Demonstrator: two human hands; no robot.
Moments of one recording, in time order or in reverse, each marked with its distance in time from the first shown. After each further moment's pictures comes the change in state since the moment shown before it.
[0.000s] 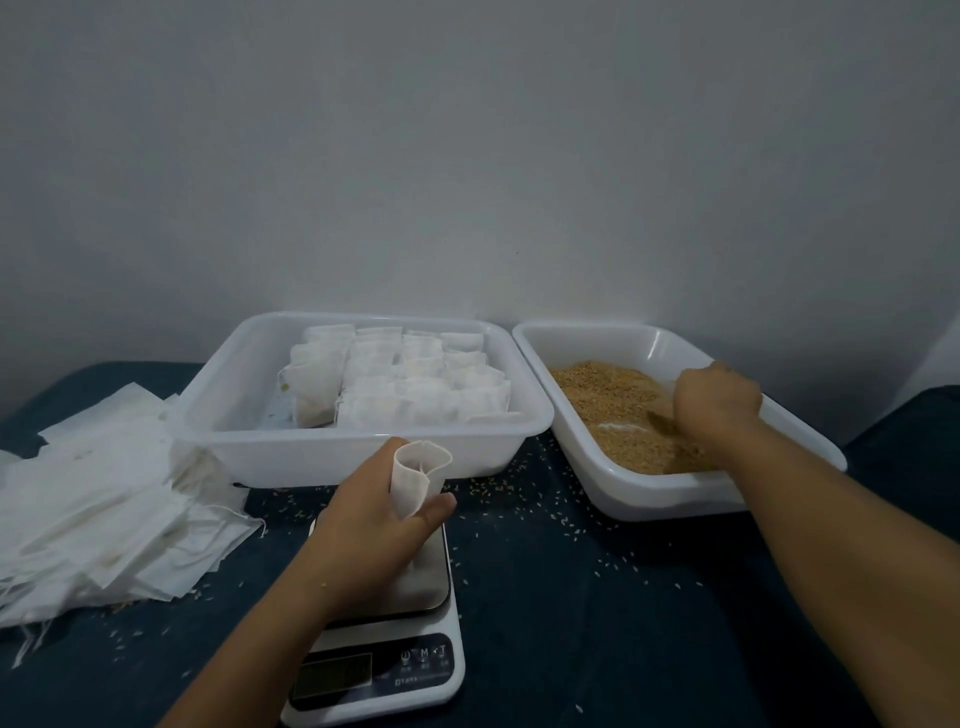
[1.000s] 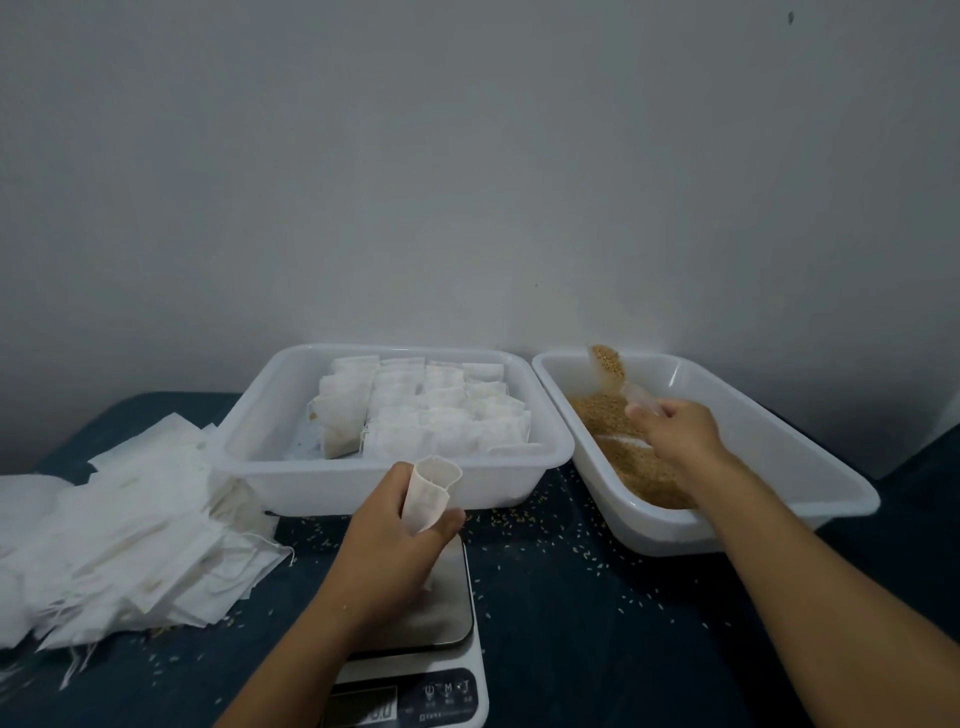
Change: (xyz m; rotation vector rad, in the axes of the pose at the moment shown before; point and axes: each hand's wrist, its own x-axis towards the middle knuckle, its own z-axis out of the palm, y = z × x) left_hand 0.002 0.002 0.000 -0.114 0.129 -0.118; right_hand -0.013 -0.045 0.012 1.378 -0.038 0.073
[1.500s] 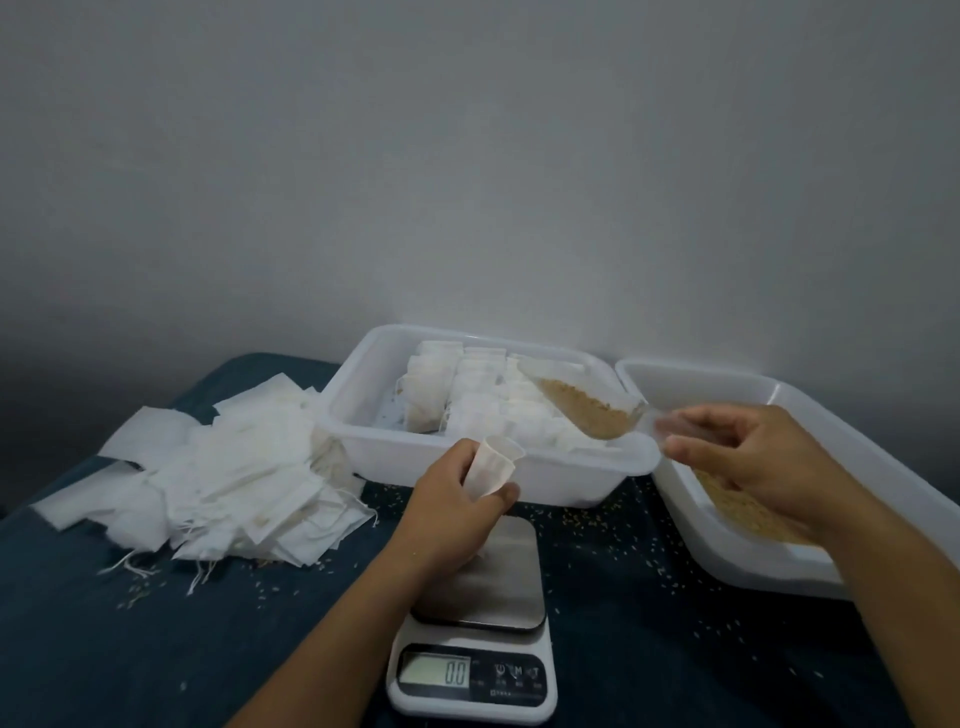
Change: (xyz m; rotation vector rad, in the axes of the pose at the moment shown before) left_hand 0.010 -0.010 -0.015 -0.035 0.069 -0.072; right_hand -0.090 -0.066 -0.025 -0.020 -0.577 -0.417
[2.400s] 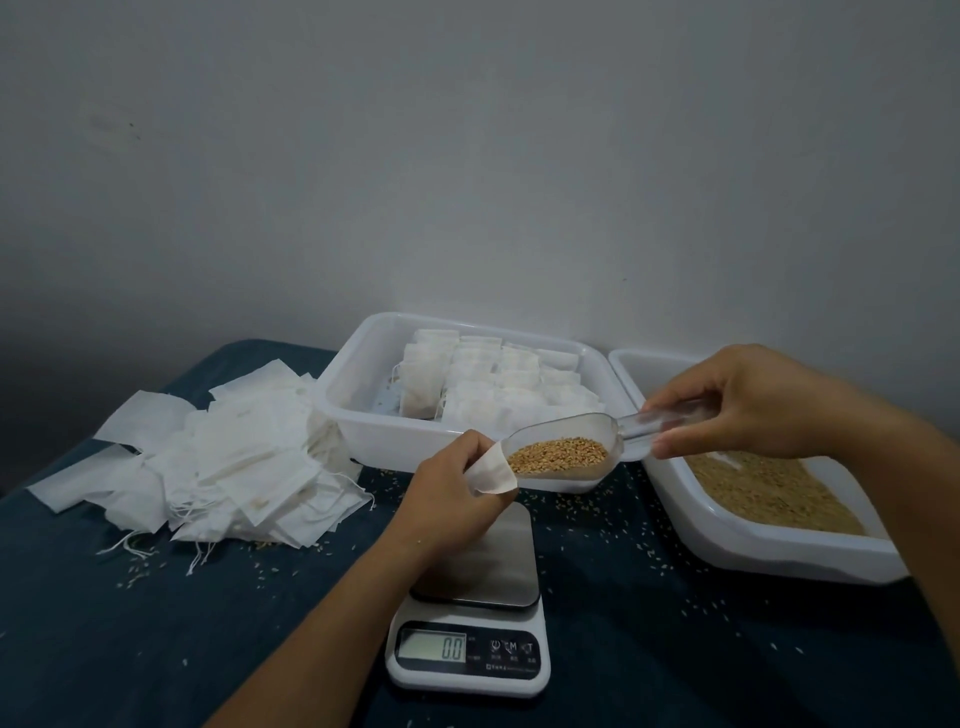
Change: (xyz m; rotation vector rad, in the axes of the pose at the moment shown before) left_hand -0.002 -0.004 0.001 0.047 -0.067 0.141; right_hand 0.005 -0.081 -0.018 -0.564 -0.297 -0.101
